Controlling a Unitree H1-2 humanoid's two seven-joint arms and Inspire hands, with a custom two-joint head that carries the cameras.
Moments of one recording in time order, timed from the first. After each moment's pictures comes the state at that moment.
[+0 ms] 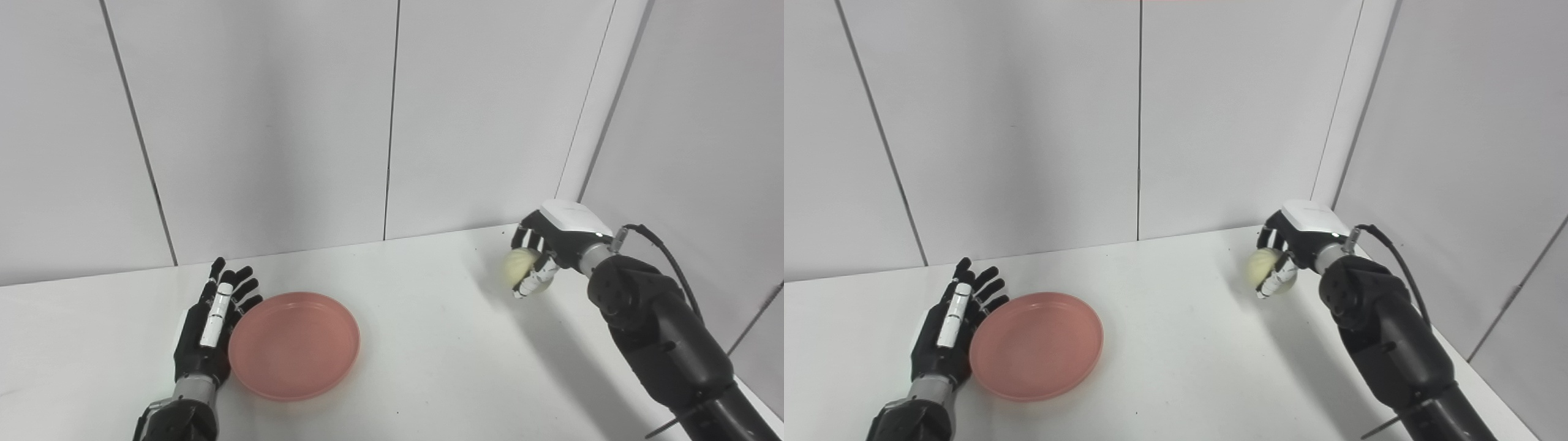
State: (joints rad) left arm -0.67 -0.08 0.11 0.81 -0.19 -0.26 -0.13; right arm -0.52 -0.73 0.07 -0.11 -0.81 0.46 0.57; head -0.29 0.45
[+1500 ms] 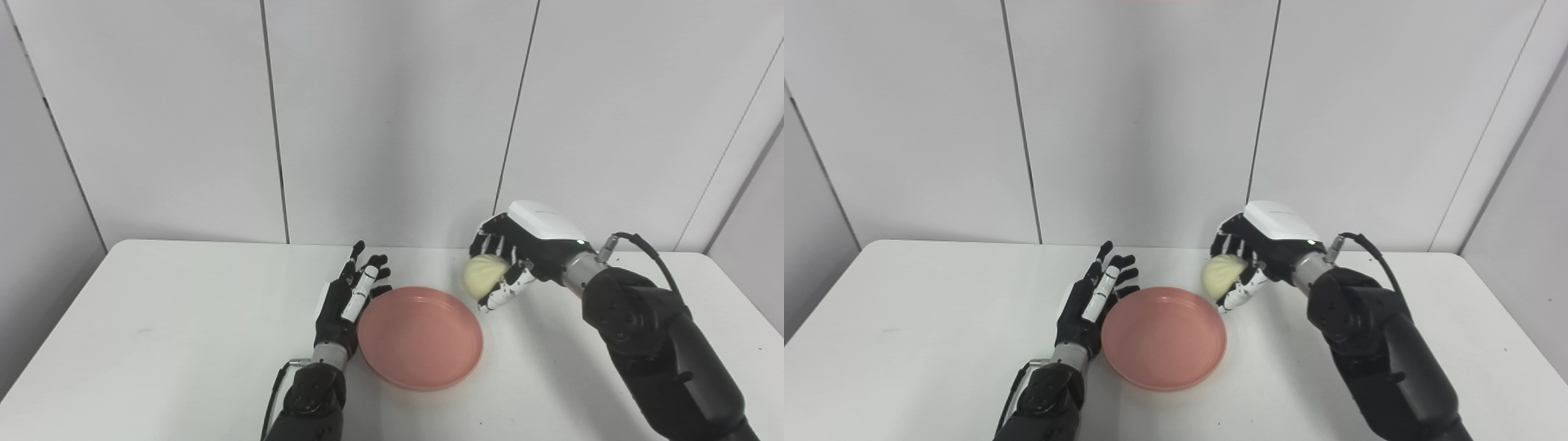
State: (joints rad) left arm -0.76 -0.16 0.06 1.01 -0.11 -0.39 0.00; right arm -0.71 -0.48 0.27 -0.13 -0.72 0.34 0.59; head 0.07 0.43
